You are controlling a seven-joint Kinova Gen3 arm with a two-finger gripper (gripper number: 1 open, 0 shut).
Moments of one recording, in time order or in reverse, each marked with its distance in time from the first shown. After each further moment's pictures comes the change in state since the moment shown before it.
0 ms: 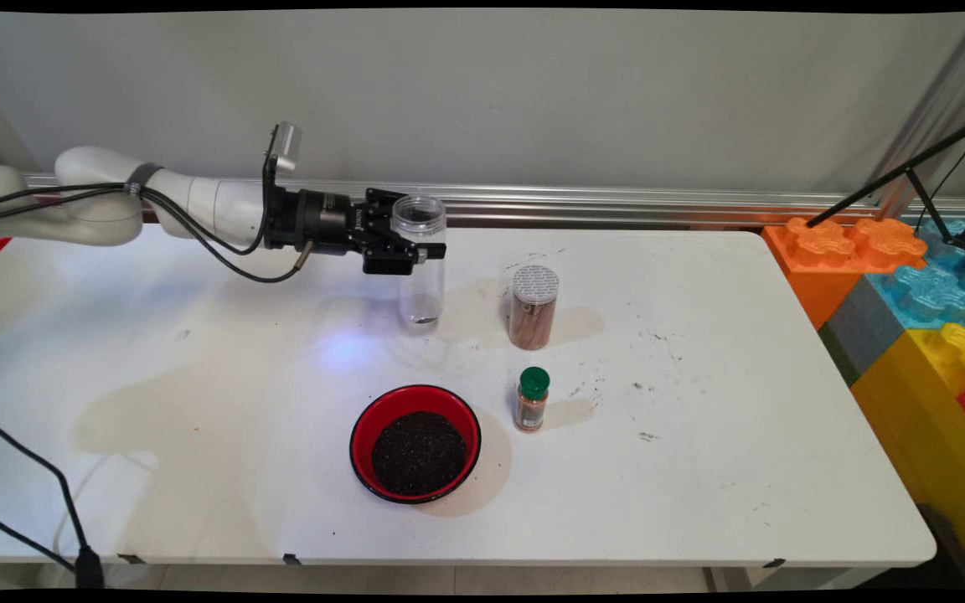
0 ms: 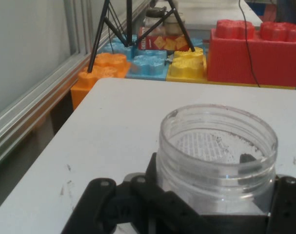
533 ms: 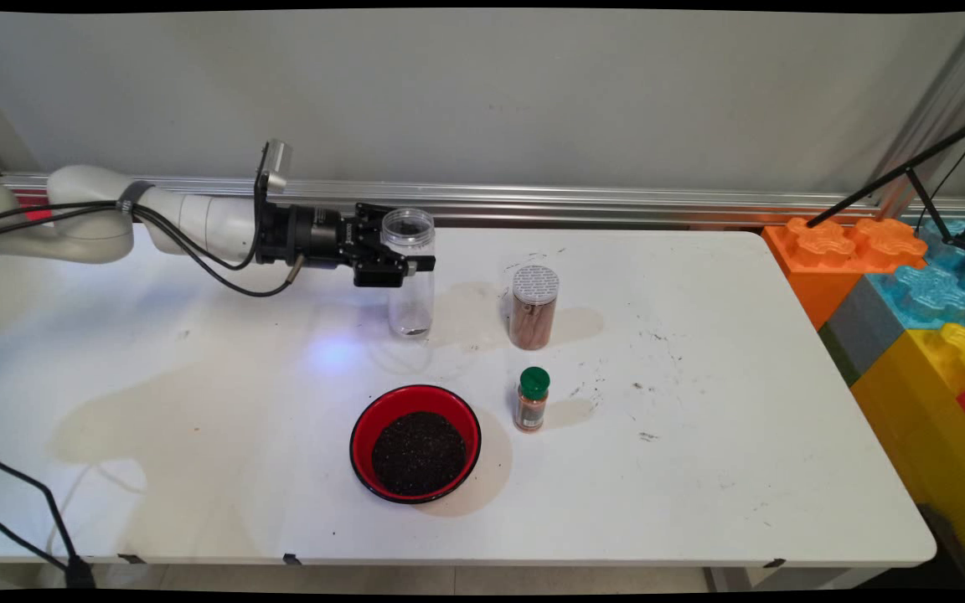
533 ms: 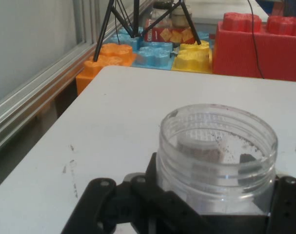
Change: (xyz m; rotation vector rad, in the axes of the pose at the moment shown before) arm -0.021 0.006 -0.009 0.022 -0.007 -0.025
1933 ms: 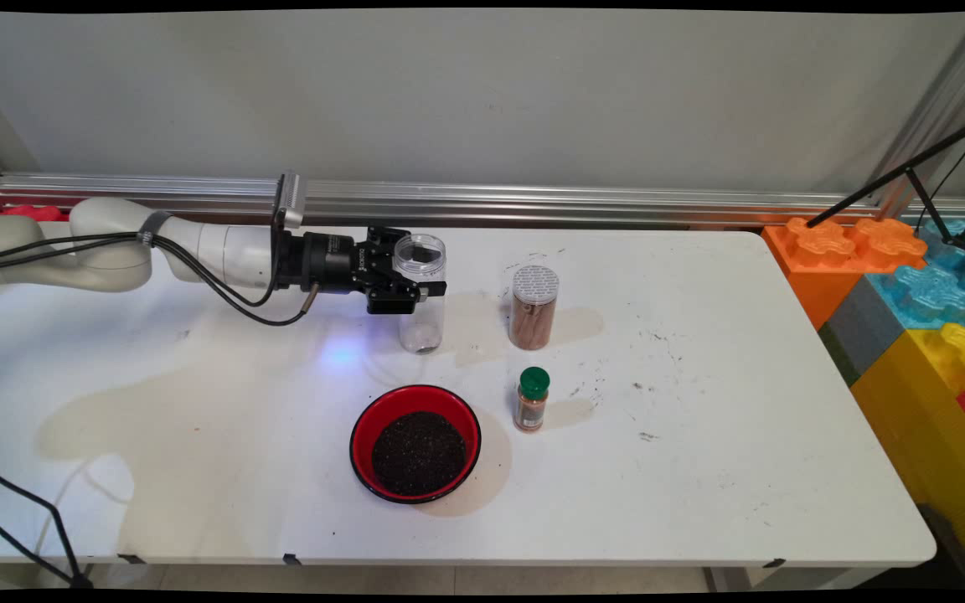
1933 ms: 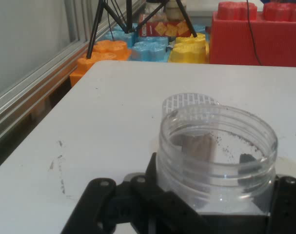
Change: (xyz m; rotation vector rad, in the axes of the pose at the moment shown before) arm -0.027 0.015 0.019 0.000 0.003 0.051
